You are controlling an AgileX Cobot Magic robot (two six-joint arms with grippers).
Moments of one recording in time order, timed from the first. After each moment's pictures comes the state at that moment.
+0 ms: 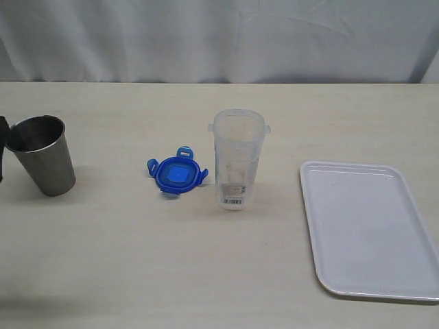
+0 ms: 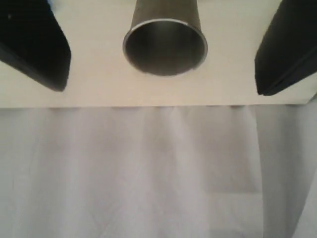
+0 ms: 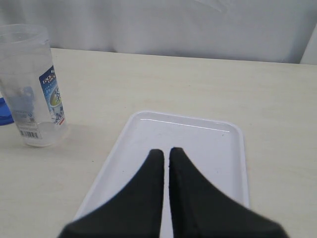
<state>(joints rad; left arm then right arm) -0.10 1.05 -0.10 -0.05 -0.80 0.02 0.12 0.00 0.00 -0.02 0.35 -0.01</state>
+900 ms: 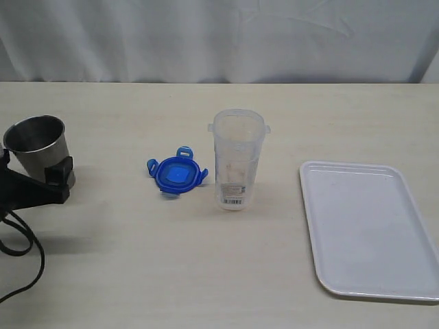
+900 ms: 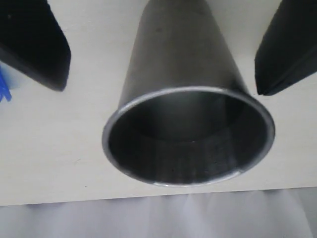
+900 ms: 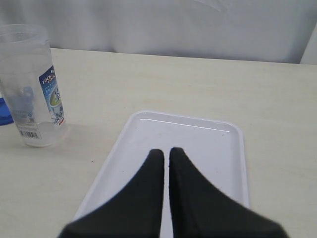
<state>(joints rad) -0.10 1.86 -0.27 0.00 -1.18 0.03 0.12 0.00 0.00 -0.02 0.35 -0.01</state>
